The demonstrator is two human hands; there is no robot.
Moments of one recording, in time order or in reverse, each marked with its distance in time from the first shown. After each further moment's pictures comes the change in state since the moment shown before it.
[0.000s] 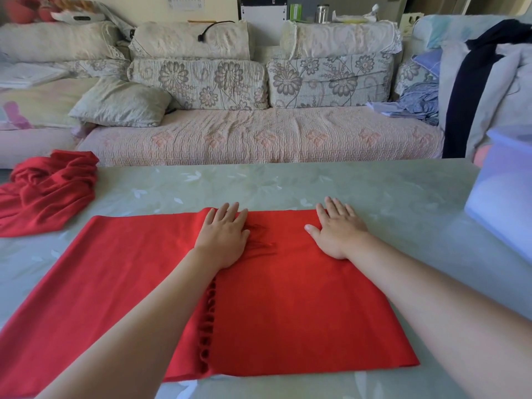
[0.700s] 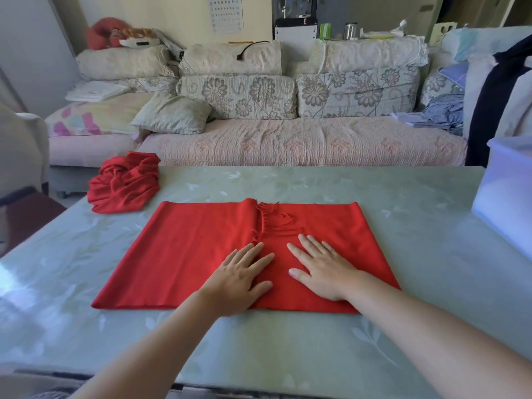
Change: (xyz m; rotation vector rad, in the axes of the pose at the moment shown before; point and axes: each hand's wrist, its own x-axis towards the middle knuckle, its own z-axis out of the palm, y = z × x) left_hand -0.178 -0.010 -0.012 -0.150 -0.058 0.207; right_hand -0.141 -0.083 0.009 0.099 -0.060 -0.412
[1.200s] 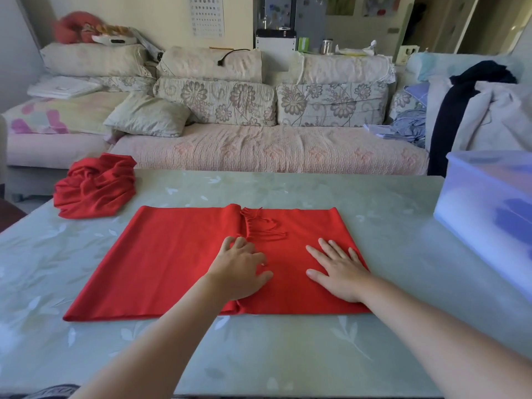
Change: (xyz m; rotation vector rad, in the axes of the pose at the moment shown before) left_hand 0.041 0.030 -0.025 0.148 0.105 0.029; right_hand -0.035 0.057 0.002 0.093 -0.006 0.232
